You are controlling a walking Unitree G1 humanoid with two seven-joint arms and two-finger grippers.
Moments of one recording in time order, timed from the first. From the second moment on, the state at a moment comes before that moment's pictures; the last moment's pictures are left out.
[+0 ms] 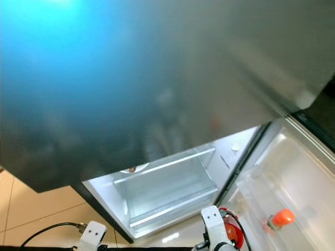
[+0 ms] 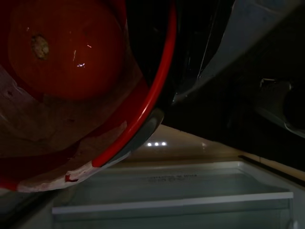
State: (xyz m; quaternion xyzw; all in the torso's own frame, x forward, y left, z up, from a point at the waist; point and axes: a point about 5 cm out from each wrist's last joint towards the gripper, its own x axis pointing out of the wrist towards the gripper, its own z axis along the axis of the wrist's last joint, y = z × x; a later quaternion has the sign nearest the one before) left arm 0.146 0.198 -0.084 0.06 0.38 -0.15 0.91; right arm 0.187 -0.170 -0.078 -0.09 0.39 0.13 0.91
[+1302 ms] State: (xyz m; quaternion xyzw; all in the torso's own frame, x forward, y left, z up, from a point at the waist) left arm 0.143 0.199 -0.085 0.06 0.39 -0.15 0.91; right arm 0.187 -0.170 -0.078 -0.09 0.40 0.13 0.91
